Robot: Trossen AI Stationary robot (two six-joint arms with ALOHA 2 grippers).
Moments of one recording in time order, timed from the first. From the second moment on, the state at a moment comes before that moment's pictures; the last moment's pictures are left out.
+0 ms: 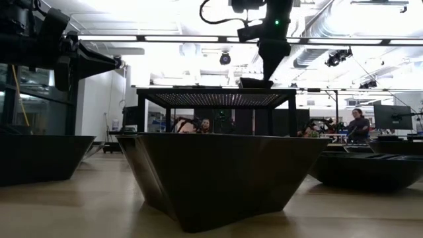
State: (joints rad) left arm 0.07 0.01 0.01 0.06 -0.44 0.74; right arm -0.23 1.72 1.59 -1.18 0.46 -0.10
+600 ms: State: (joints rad) left arm 0.07 0.01 0.01 0.06 -0.44 0.74; right arm -0.23 1.72 1.59 -1.25 0.45 -0.09
